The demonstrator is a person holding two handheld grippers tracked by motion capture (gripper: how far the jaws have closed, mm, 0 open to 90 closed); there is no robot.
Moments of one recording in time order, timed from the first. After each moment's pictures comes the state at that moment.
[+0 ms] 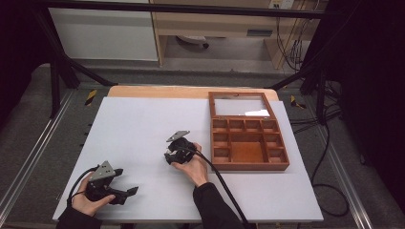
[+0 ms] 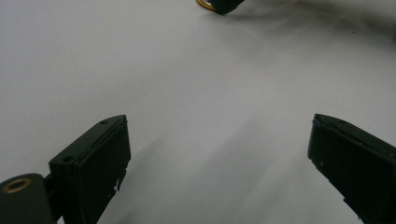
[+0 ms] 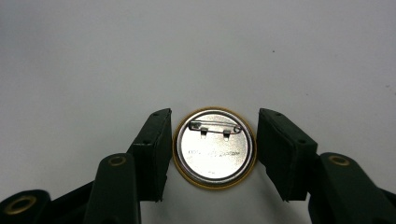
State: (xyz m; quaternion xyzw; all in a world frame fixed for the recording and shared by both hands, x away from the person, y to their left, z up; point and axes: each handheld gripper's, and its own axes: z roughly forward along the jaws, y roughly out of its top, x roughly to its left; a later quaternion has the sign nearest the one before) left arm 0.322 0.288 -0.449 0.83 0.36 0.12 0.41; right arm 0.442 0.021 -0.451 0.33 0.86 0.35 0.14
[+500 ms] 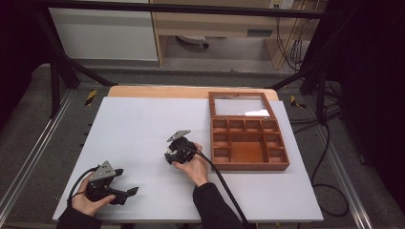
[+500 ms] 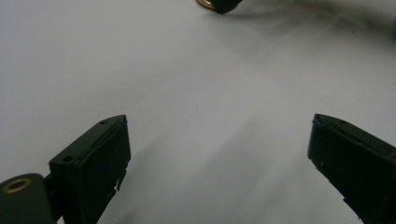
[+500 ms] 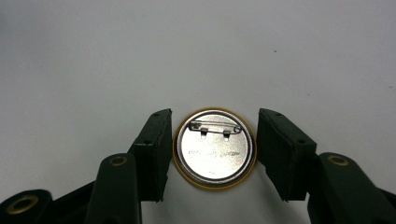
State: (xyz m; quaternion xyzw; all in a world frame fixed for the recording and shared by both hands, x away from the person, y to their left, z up) left arm 0.322 0.287 -0.450 0.83 0.36 0.12 0.41; right arm 0.444 0.019 -0.451 0.32 0.87 0.36 0.13
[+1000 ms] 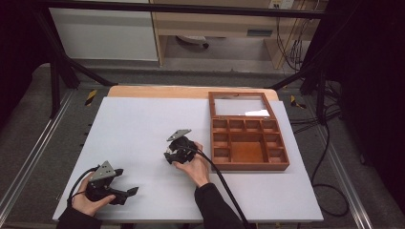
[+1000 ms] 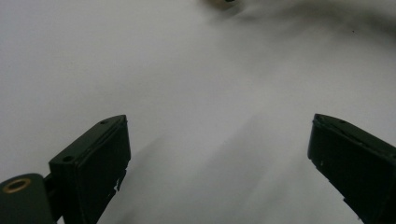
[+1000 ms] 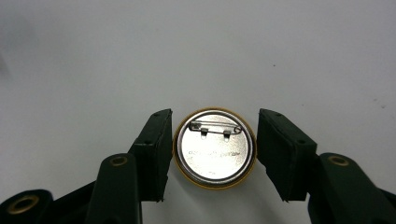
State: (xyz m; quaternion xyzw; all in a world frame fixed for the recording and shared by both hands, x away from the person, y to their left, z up) left arm 0.322 0.287 -0.450 0.83 0.36 0.12 0.41; right arm 0.438 0.017 -0.438 0.31 0.87 0.37 0.13
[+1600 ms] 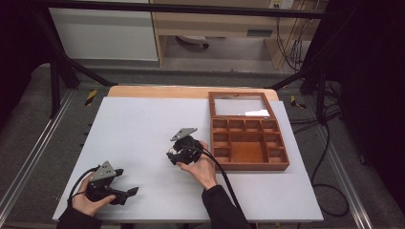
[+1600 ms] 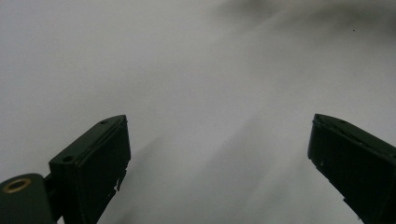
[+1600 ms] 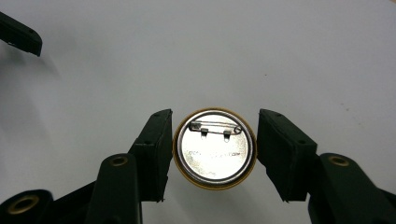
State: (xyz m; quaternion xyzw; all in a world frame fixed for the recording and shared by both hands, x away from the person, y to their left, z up) left arm 0.322 0.287 -0.450 0.83 0.36 0.12 0.41; right arm 0.419 0.000 -0.405 0.29 0.87 0.38 0.13
